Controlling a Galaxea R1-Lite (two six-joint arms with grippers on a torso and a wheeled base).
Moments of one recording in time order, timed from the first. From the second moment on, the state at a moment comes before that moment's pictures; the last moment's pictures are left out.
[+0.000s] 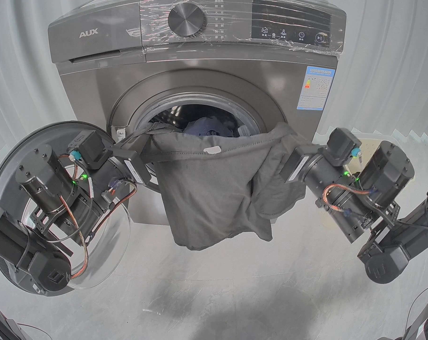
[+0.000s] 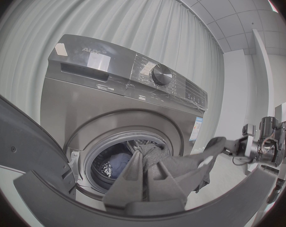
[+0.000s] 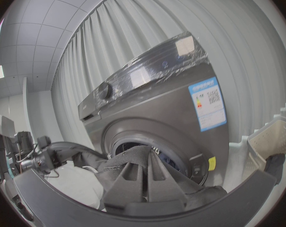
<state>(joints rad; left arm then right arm) -0.49 1.75 -0.56 -1.49 0.06 -0.10 0.68 1.85 -0.69 -1.48 -0.21 0.16</state>
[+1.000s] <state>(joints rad) -0.53 1.77 -0.61 -1.50 0.06 -0.10 0.87 2.14 -0.54 -1.49 -0.20 0.18</state>
